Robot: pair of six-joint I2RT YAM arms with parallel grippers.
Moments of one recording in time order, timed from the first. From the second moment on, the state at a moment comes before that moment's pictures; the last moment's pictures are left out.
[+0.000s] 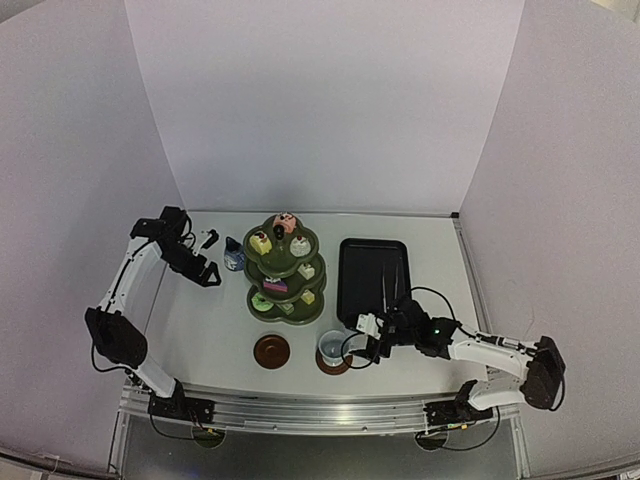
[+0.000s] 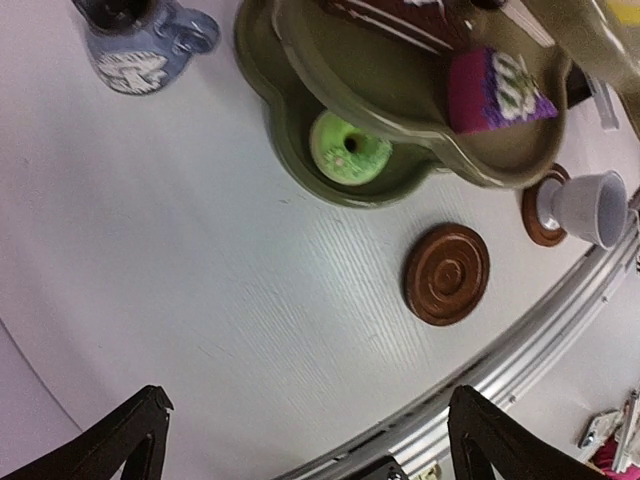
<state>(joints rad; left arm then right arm) -0.16 1.61 1.65 -1.36 0.33 0.32 0.89 1.26 0.76 -0.21 -0.24 -0.42</state>
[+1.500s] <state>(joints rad) -0.12 2.50 2.38 -1.06 0.14 0.23 0.89 1.04 0.82 -0.30 0.04 -0.12</state>
